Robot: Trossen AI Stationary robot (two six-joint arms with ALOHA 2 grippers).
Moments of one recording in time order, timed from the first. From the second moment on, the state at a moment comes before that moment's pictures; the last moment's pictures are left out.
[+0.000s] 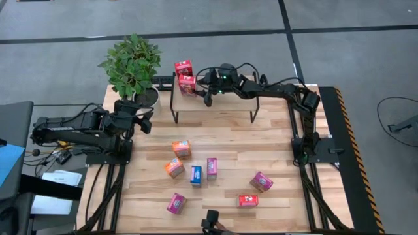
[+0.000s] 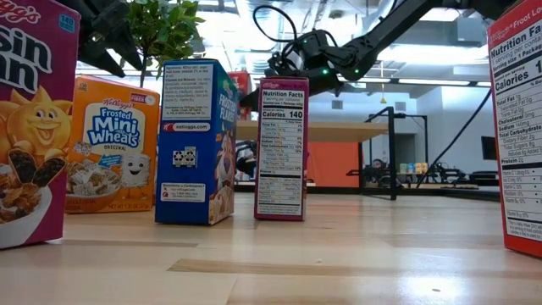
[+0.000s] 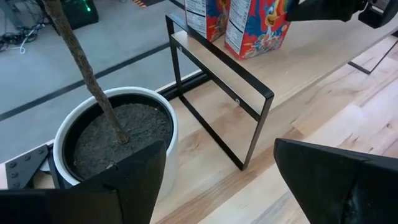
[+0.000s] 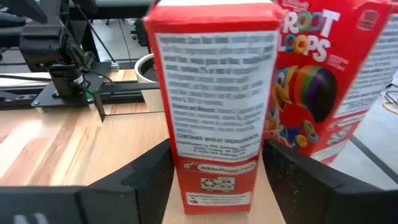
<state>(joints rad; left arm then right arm) 0.00 0.61 0.75 -0.82 -0.82 -0.56 -0.54 1.98 1.40 0.33 -0.35 -0.14</state>
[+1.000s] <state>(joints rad) 0.00 0.61 0.75 -0.82 -0.85 -0.60 -0.58 1.85 1.40 0.05 -0.34 -0.18</state>
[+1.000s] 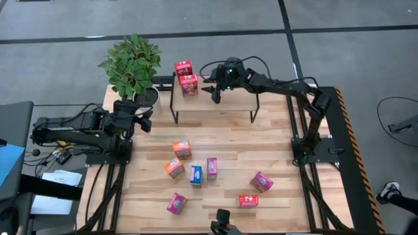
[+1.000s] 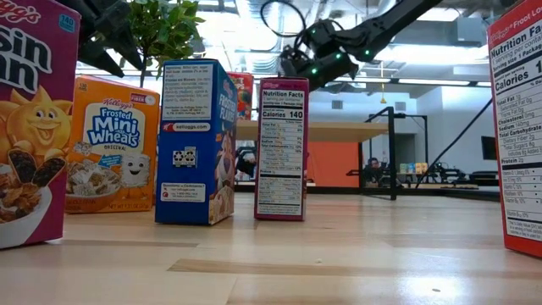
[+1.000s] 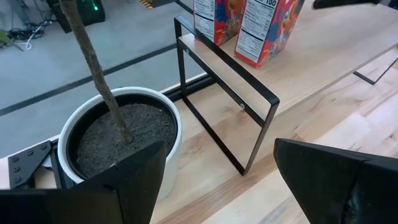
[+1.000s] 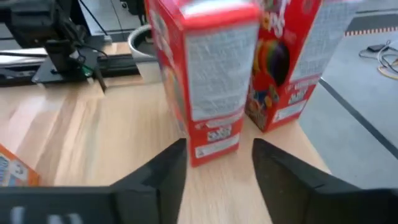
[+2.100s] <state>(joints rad) 0.00 0.61 0.75 -0.82 -0.88 -0.65 -0.54 1.87 1.40 0.16 -0.34 -0.24</state>
